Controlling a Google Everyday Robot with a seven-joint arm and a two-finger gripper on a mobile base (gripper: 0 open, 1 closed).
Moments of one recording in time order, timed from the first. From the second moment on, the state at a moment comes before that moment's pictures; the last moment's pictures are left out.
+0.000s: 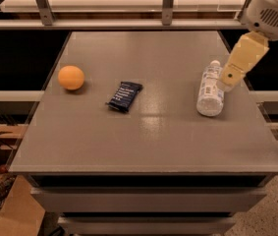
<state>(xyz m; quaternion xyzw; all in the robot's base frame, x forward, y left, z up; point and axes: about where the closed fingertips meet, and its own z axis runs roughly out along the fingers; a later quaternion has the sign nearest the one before) 0.502 -0.222 0.984 -0.44 0.88 -0.06 0.15</state>
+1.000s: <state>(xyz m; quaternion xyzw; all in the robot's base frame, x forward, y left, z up) 0.568 -0.189 0.913 -0.20 0.97 0.03 0.12</state>
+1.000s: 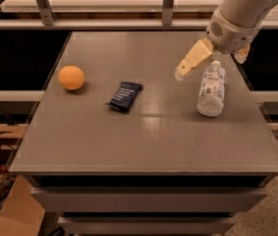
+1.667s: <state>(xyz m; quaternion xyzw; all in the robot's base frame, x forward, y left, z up) 0.578 -0.167 0.864 -0.13 0.99 0.06 0.08</state>
